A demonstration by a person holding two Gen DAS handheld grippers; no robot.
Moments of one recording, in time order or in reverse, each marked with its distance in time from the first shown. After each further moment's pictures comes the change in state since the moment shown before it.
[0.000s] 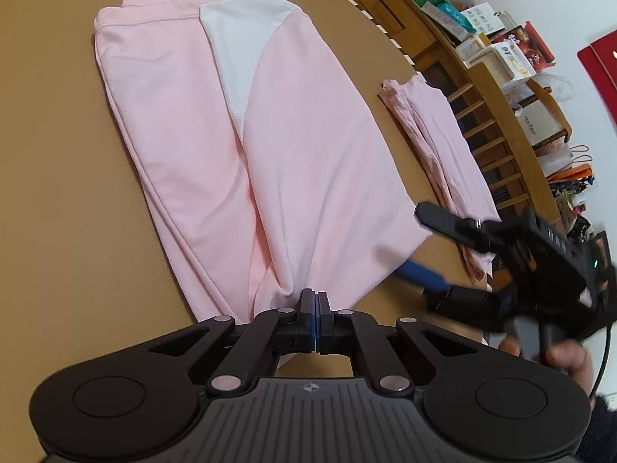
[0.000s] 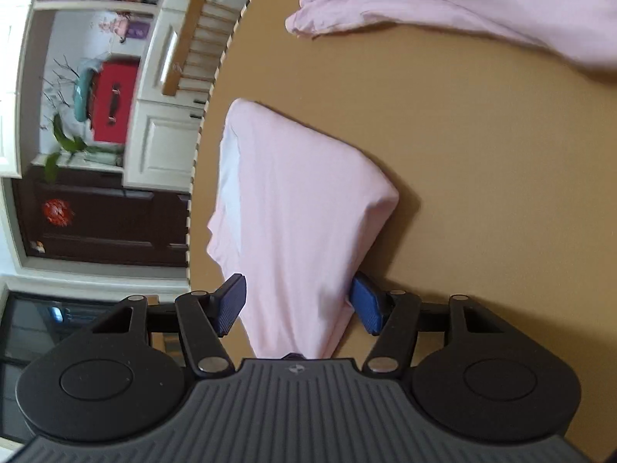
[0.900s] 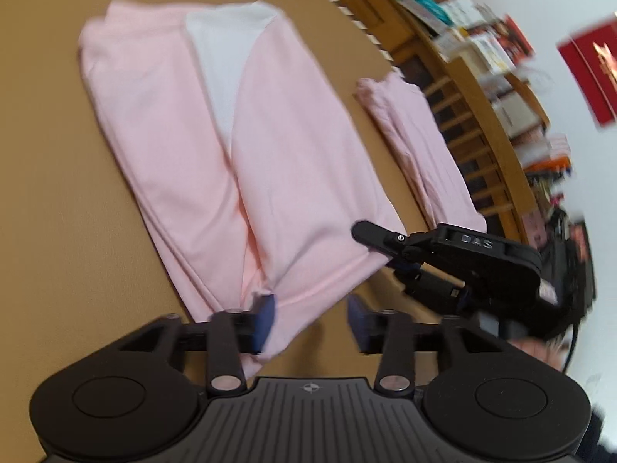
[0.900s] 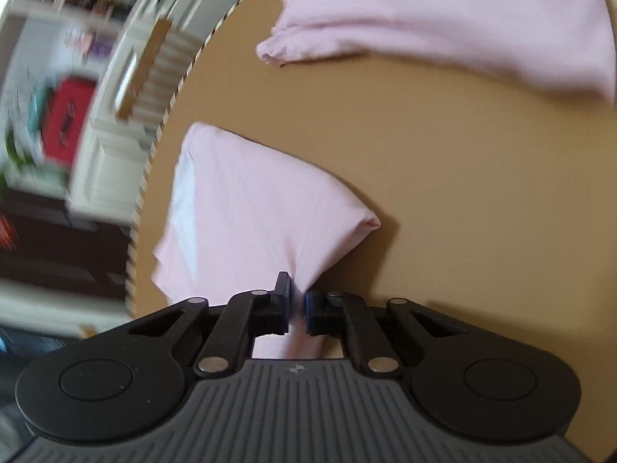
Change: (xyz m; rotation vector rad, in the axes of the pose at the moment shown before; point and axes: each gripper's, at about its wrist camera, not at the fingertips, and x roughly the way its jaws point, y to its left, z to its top) left arm -0.021 -0.005 0.015 0.097 0.030 -0.051; right arm 0.011 0.016 -0.003 -0.106 -0.076 -0.255
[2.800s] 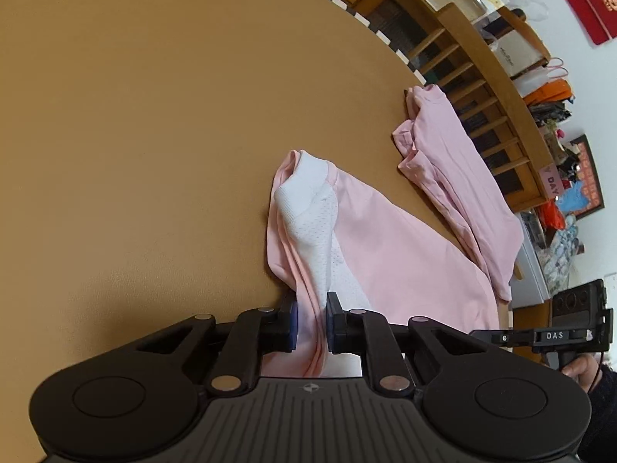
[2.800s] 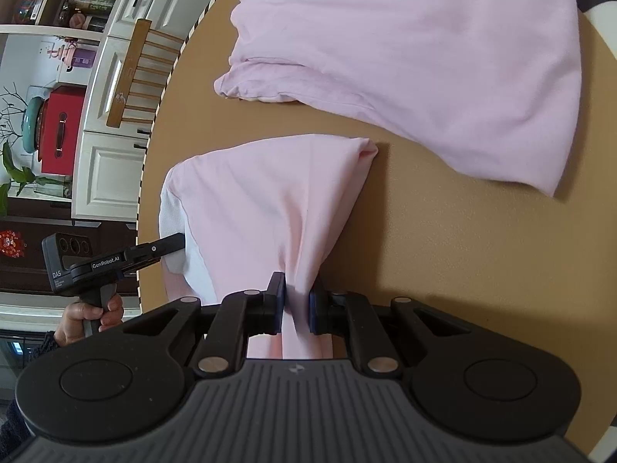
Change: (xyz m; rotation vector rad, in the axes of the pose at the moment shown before) left arm 0.065 0.064 0.224 0.240 0.275 -0.035; right arm -0.016 -0.047 0.035 0.161 0.071 0.062
